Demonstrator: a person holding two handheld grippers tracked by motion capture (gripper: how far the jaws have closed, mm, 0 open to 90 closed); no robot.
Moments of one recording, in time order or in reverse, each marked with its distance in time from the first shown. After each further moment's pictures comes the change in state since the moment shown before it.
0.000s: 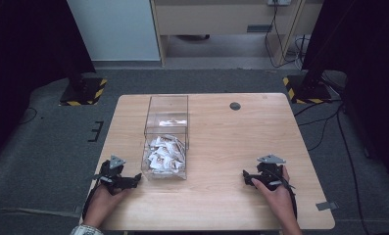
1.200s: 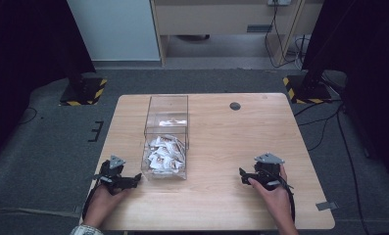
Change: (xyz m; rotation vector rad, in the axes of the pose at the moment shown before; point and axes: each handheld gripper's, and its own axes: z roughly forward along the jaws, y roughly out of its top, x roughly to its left) left arm 0.000 0.000 0.000 0.000 0.000 0.000; right arm 0.016 0.013 -0.017 -0.064 0.027 -0.030
